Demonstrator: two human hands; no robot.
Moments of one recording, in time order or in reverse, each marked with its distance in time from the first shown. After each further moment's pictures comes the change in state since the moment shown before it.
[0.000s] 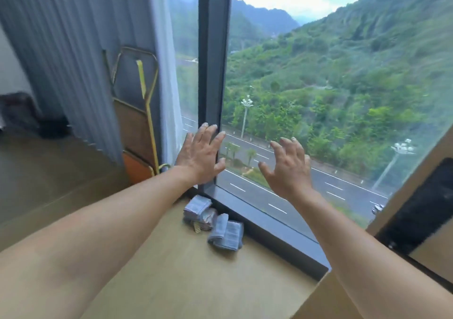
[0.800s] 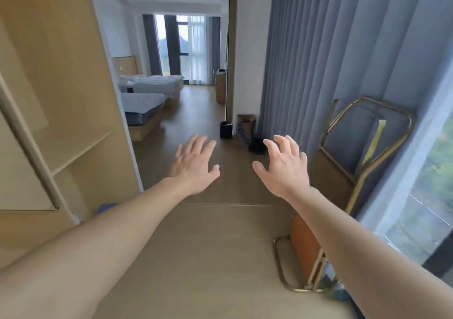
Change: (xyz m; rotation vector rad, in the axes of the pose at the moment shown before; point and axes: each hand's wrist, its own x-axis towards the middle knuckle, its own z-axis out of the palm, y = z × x) left_hand -0.121 -0.435 -0.083 0.344 0.056 -0.985; right_hand 0.204 -0.526 0.153 0.361 -0.117 -0.925
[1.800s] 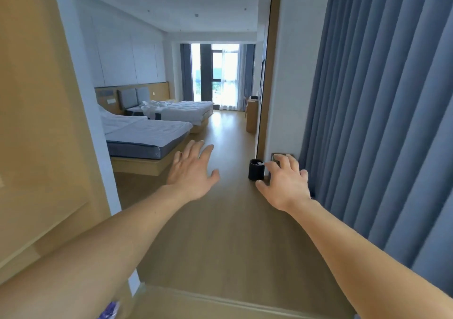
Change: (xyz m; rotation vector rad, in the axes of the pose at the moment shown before) left_hand 0.554 -0.242 0.166 -0.010 0.037 -0.172; right_hand 0.612 -0.027 0.274 0.037 -0.112 -0.137
